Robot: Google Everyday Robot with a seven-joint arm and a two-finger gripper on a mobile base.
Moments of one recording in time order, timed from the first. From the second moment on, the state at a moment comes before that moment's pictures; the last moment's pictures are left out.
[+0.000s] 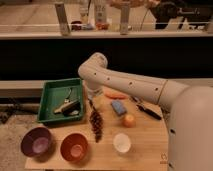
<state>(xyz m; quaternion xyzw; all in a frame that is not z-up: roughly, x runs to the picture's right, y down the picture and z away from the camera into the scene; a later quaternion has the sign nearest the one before) -0.067 0.030 0.792 -0.23 -0.10 -0.20 0.95</state>
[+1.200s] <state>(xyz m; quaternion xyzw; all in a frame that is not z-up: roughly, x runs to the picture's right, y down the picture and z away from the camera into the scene) -0.110 0.022 0.830 -0.21 -0.12 -0.25 0.94</state>
